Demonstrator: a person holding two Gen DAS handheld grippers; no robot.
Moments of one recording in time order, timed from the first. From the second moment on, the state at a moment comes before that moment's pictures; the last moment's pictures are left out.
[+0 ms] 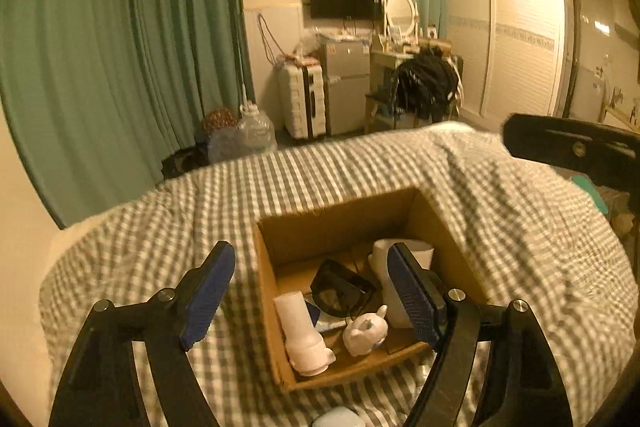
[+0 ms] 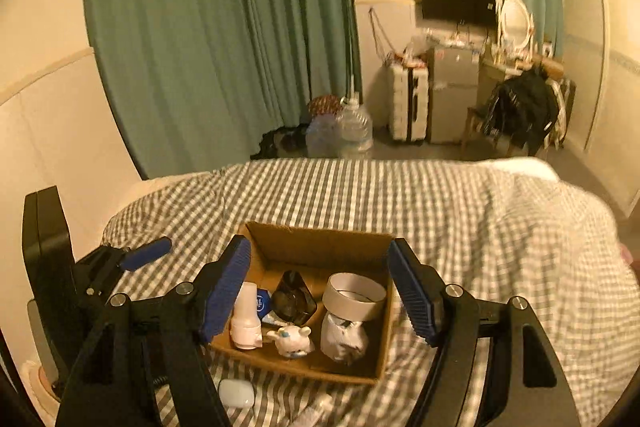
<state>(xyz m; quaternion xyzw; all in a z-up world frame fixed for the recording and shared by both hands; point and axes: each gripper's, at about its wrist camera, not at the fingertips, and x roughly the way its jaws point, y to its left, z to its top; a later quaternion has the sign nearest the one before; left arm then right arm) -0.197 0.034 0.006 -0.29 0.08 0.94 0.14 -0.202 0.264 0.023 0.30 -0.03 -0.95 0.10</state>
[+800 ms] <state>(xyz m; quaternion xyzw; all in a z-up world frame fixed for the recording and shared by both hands) -0.078 -0.012 0.002 -0.27 0.04 0.96 0.10 -0.054 0.247 -0.002 0.32 -0.01 -0.95 0.07</state>
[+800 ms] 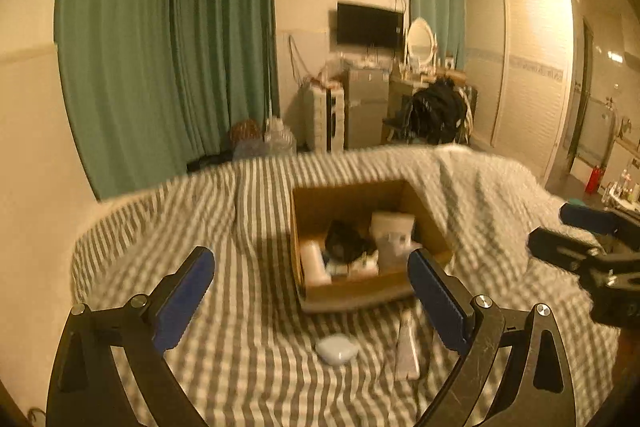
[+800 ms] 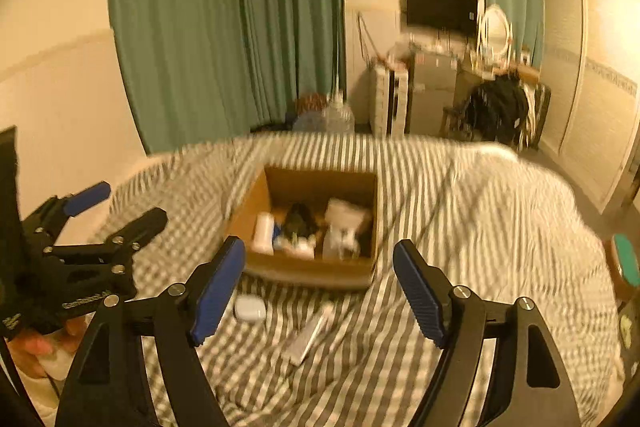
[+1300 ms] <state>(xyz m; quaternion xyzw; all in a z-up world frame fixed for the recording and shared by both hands) -0.134 0.032 -0.173 -0.43 0.10 0.89 0.10 -0.118 0.252 -0.150 0.44 -0.03 -0.90 0.04</state>
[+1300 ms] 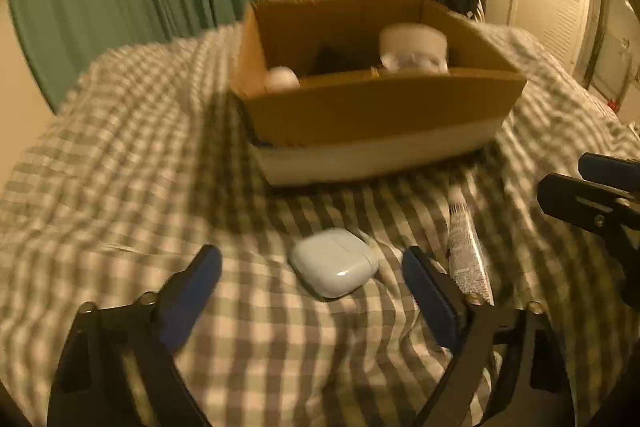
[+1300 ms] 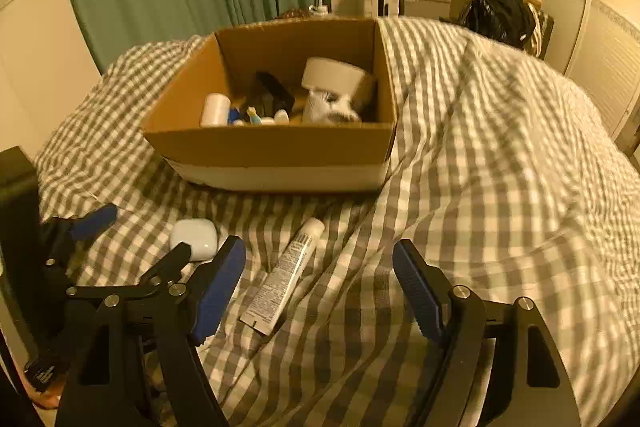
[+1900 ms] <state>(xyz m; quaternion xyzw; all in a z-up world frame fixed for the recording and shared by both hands) -0.138 0.055 -0.200 -0.46 0.11 0.87 0.13 -0.123 0.259 -0.169 0.45 -0.03 -0.89 0.04</state>
